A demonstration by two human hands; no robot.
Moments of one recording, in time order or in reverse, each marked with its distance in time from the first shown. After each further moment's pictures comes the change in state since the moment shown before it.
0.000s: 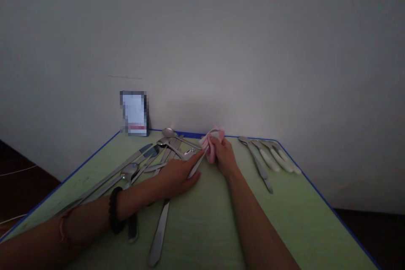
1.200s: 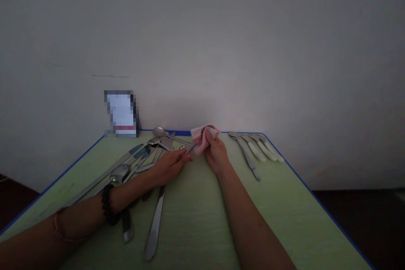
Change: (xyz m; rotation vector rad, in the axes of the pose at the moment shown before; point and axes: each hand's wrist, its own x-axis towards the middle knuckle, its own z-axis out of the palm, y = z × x) left_hand 0.011 -0.011 -0.006 -0.644 0.055 -0.032; right_hand -0.014 -0.013 0.008 0.534 0.013 0.140
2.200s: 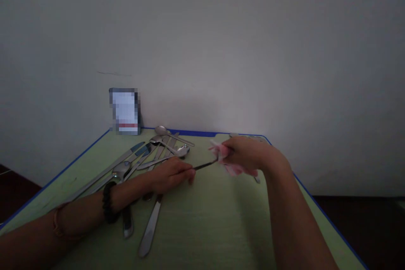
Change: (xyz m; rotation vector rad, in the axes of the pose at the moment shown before) left_hand -0.013 -0.001 -0.005 0.097 -0.268 0.239; right_hand -0.047 -0.131 0.029 -1.554 -0.398 -0.023
